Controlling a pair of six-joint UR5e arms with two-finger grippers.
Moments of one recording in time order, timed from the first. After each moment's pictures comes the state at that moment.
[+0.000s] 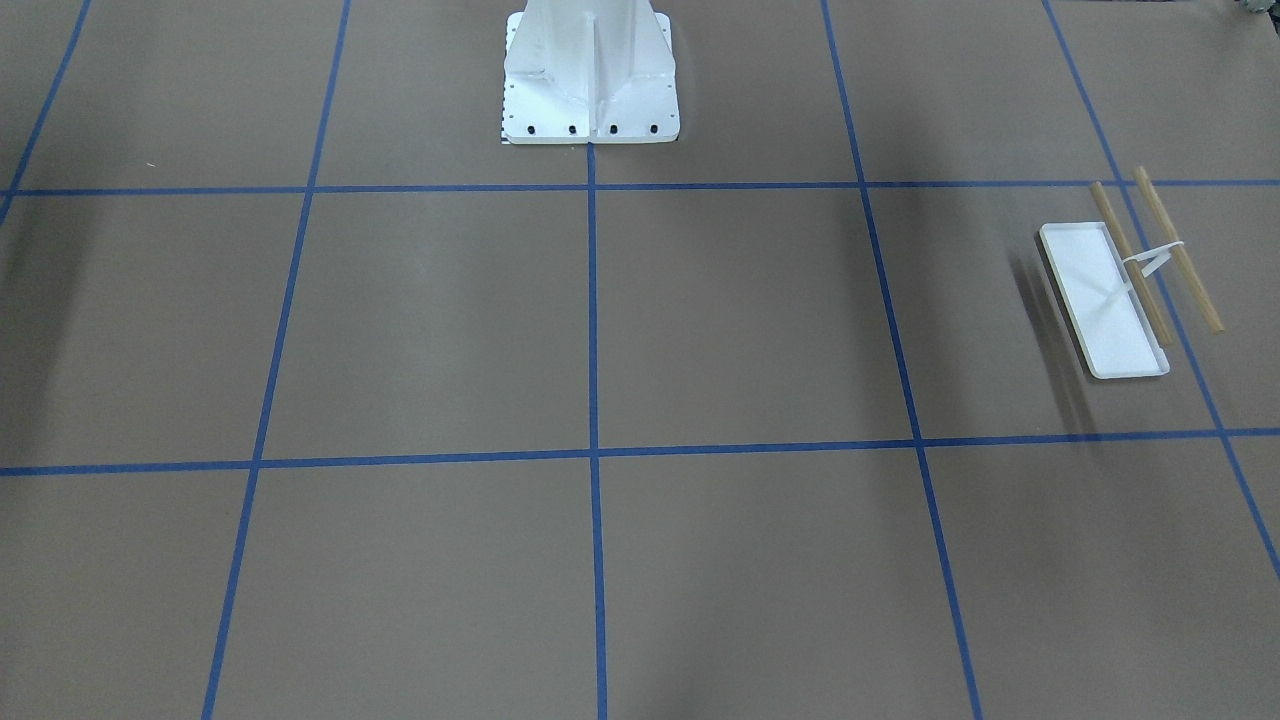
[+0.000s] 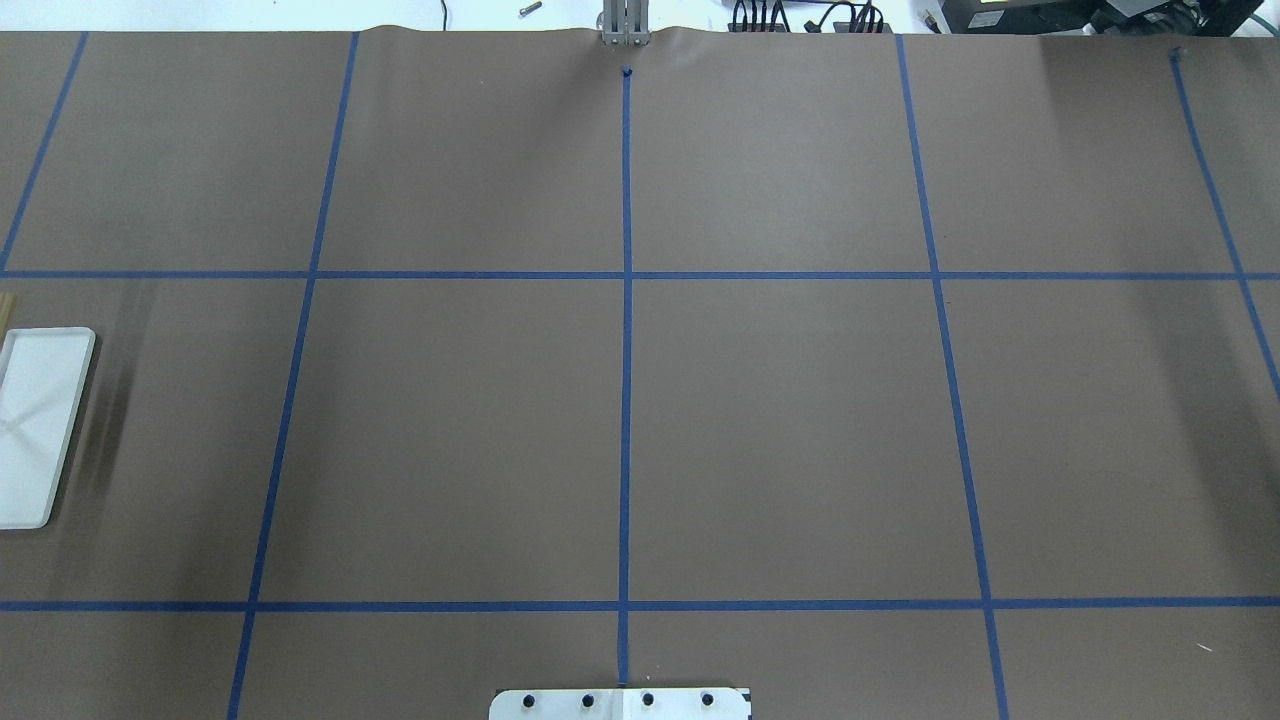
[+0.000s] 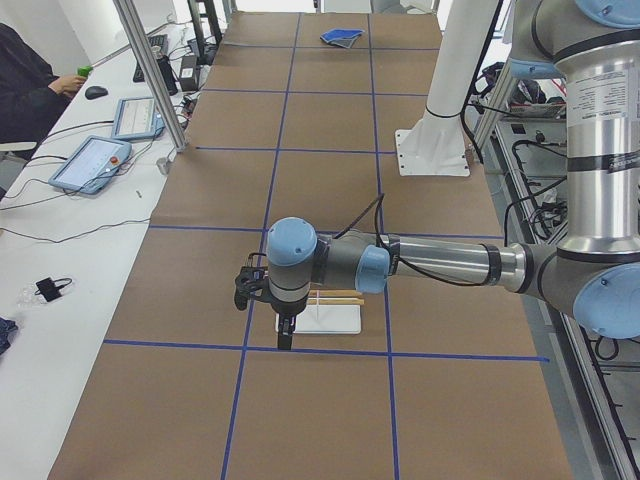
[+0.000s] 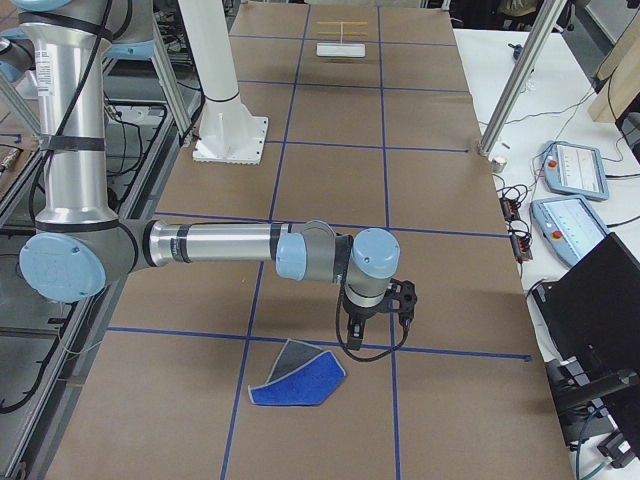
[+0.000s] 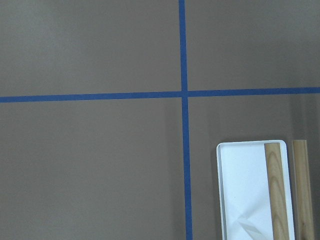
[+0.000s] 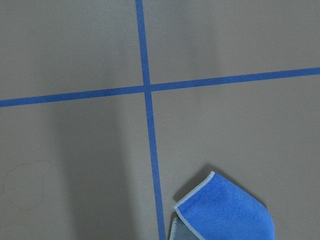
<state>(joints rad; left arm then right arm) -1.56 -1.45 -1.77 -1.65 -2.30 -0.09 1.58 -1.59 1.65 -1.68 2.34 0.08</state>
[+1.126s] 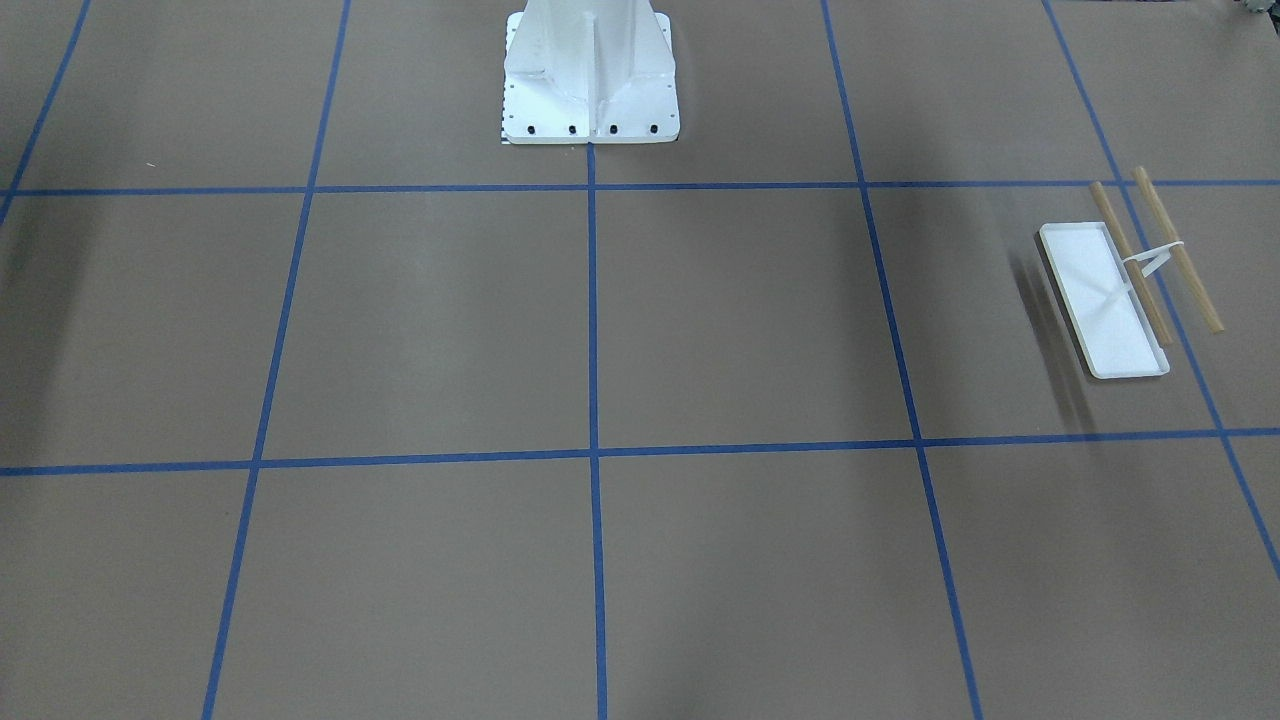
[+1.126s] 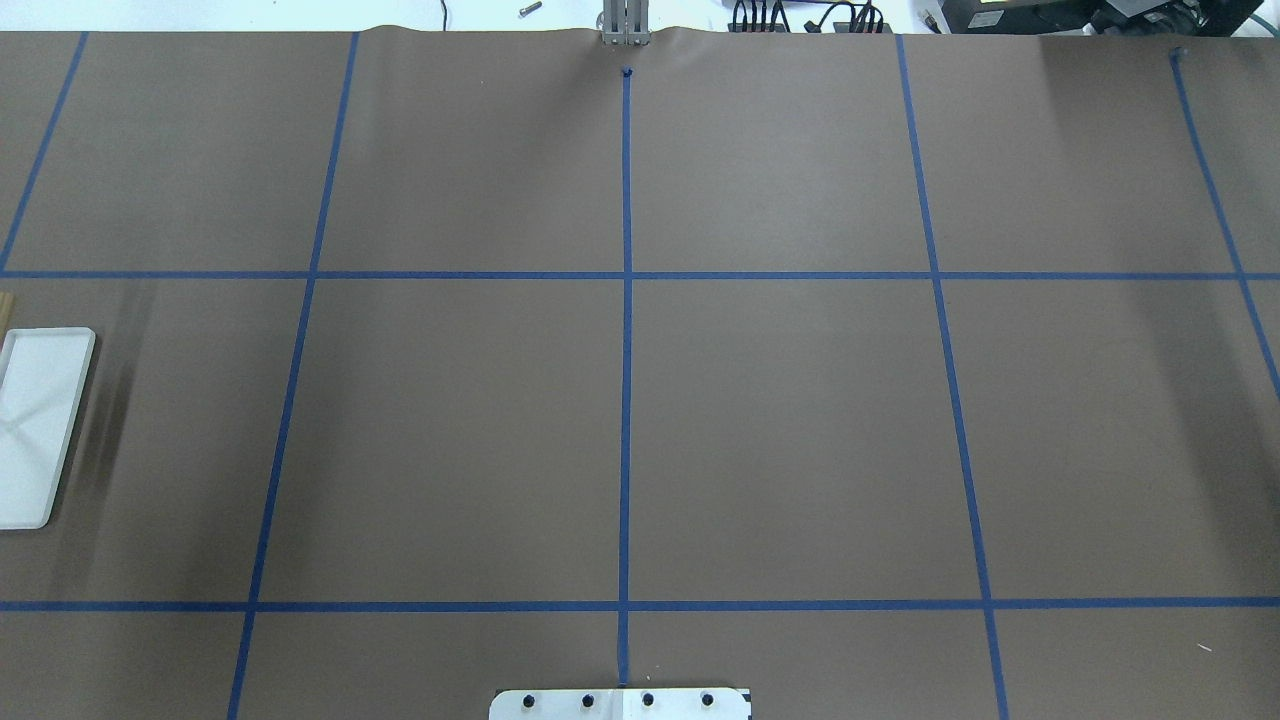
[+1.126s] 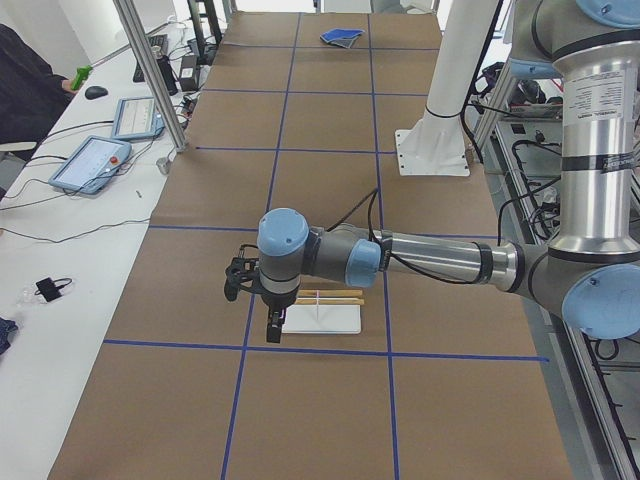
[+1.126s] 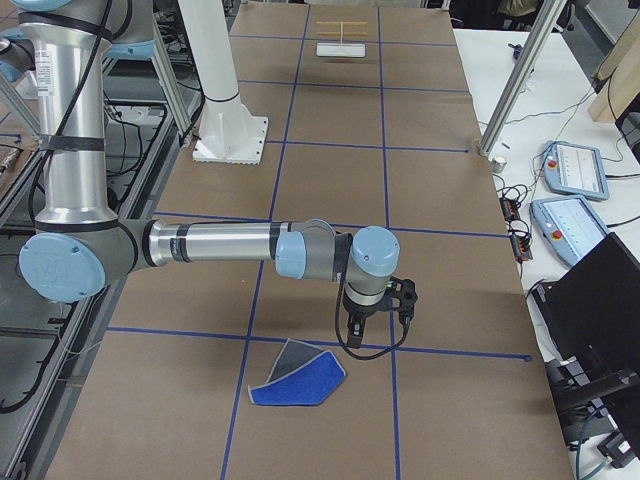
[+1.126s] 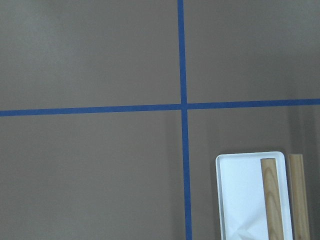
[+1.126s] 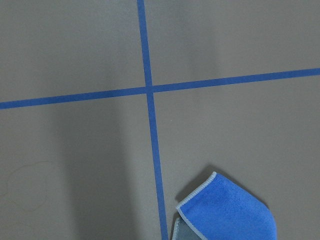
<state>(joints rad) -1.56 -1.50 -1.76 -1.66 -2.30 -0.10 1.58 -1.59 1.66 -1.68 2.34 0.08</state>
